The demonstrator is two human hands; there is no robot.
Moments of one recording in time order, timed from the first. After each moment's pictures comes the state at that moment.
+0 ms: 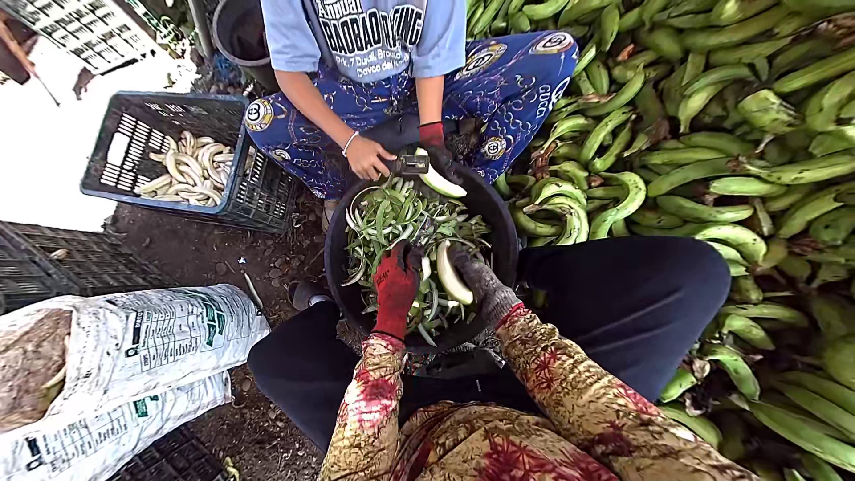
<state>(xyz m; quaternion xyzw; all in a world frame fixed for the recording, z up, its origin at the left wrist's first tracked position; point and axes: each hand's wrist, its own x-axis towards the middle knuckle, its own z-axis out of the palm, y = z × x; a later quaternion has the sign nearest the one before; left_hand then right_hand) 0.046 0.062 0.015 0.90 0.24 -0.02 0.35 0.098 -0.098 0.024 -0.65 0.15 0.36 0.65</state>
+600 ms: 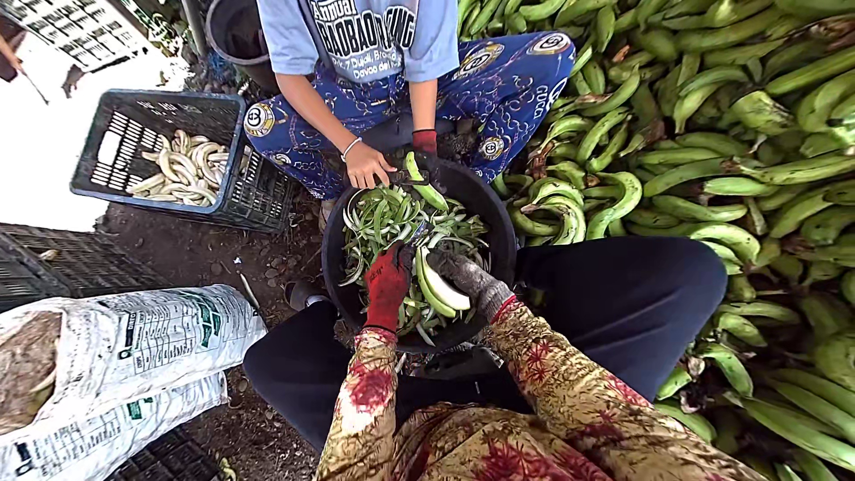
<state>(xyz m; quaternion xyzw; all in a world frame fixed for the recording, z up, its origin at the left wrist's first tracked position) 0.049 0.079 0.013 0.92 0.23 -0.06 0.32 0.109 -0.094 0.016 -0.68 -0.06 0.41 0.60</state>
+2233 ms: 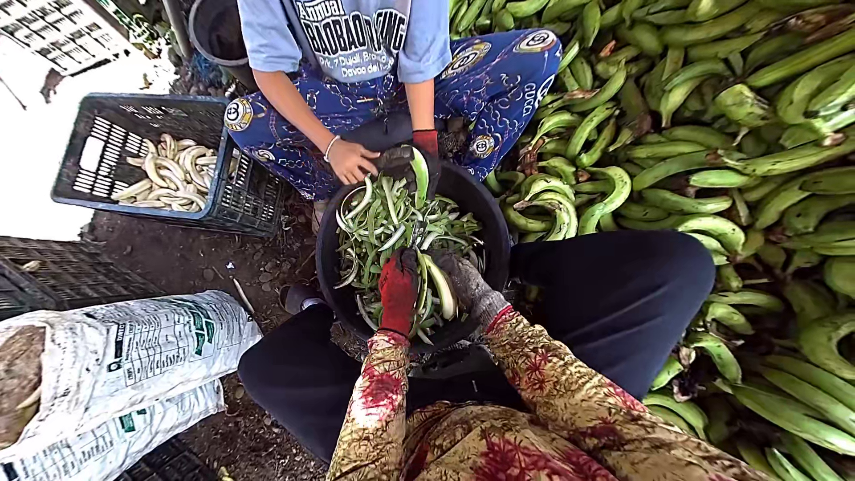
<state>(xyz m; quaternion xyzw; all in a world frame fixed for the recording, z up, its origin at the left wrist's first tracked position) 0.047 0.047 -0.004 0.86 0.27 -0.03 0.43 0.095 -0.095 0.021 -0.71 0.03 0.34 0.62</state>
